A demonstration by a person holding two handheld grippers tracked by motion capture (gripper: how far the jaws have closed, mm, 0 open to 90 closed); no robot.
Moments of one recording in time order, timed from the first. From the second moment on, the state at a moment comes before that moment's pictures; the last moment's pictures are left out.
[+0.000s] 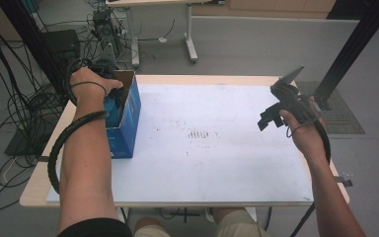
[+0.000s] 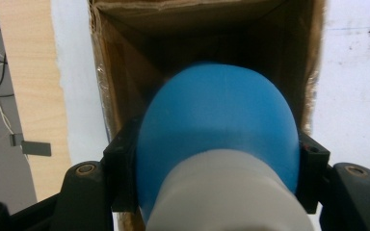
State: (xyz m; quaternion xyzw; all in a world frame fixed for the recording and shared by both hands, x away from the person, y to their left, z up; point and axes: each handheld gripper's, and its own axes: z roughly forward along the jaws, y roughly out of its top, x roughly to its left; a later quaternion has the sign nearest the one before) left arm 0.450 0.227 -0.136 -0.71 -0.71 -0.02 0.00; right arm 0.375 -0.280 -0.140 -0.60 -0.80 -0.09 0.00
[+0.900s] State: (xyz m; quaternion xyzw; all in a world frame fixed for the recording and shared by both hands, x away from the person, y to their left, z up) left arm 0.449 0.224 -0.165 -0.71 -0.70 -0.02 0.01; right arm 0.378 -0.273 -0.143 -0.59 -0.80 -0.09 0.00
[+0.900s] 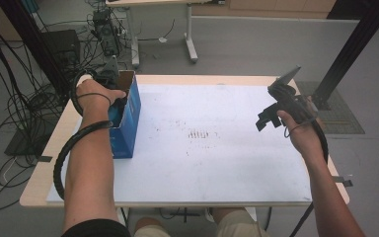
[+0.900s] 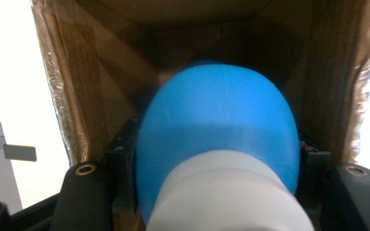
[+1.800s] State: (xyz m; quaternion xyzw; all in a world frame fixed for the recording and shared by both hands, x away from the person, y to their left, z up) left arm 0.446 0.223 -0.168 -0.71 -0.70 -0.03 0.00; right arm 0.374 -0.271 -0.141 -0.59 -0.80 -0.09 0.00
